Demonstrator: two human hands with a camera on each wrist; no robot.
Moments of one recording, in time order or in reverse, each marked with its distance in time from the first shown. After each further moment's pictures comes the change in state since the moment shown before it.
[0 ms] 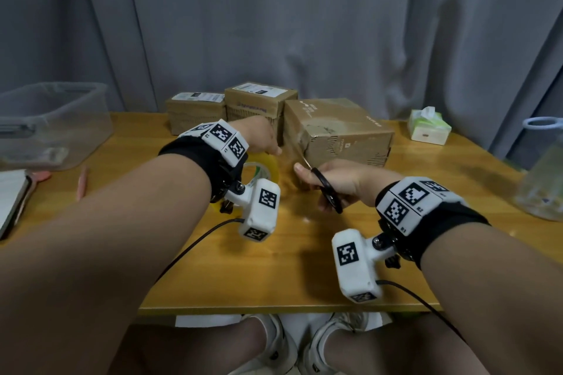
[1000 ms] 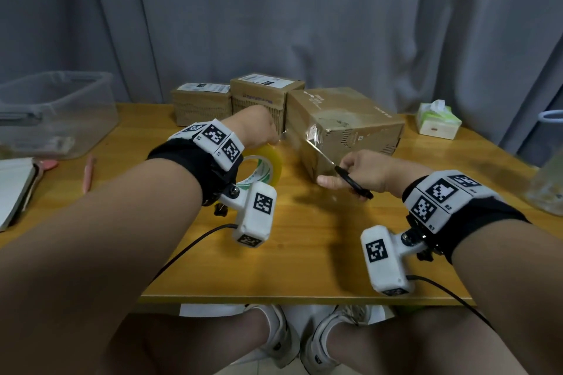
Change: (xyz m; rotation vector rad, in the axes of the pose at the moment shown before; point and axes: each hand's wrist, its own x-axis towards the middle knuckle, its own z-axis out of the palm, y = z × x) left_hand -0.021 -0.005 0.001 -0.133 0.093 0.017; right_hand 0.004 0.028 -0.020 -0.174 0.064 -0.082
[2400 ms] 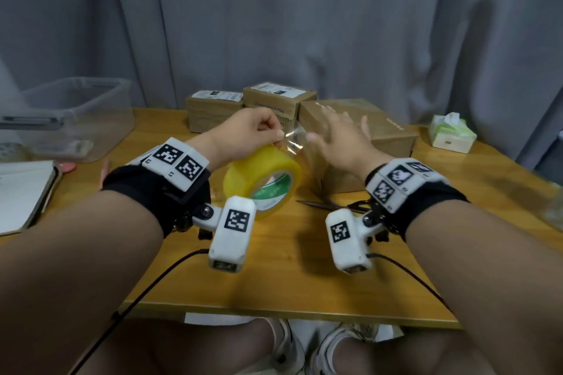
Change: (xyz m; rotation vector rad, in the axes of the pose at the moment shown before) left_hand -0.022 -0.033 -0.013 -0.400 0.150 0.254; right_hand 0.055 -0.050 0.004 -0.256 0.524 -0.252
